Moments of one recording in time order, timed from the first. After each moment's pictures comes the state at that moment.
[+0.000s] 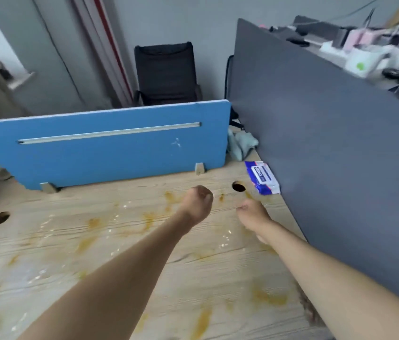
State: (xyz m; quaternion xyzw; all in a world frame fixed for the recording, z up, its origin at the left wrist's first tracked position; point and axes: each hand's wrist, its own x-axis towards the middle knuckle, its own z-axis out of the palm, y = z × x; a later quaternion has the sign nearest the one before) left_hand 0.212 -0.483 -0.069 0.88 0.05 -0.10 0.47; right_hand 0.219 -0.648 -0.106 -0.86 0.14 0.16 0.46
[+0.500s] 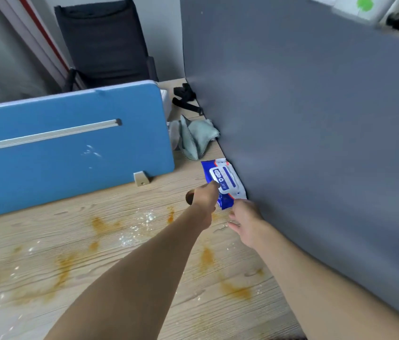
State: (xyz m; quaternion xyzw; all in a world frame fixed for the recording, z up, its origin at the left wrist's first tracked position) left_hand 0.393 -0.661 -0.167 0.66 0.28 -0.24 0.66; right_hand 0.363 -0.752 -0.185 -0.62 0.40 0.14 0.66
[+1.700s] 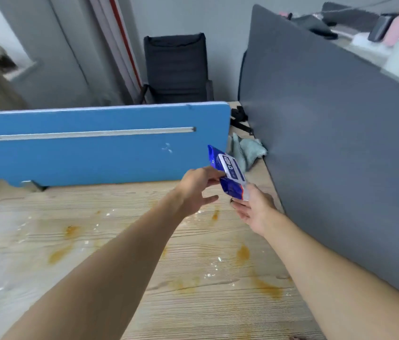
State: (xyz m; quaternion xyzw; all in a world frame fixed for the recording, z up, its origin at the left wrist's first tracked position) left_hand 0.328 -0.526 -0.060 0.62 0.20 -0.15 0.75; right_hand 0.335 -0.671 -0.099 -0.62 0.31 0.17 0.71
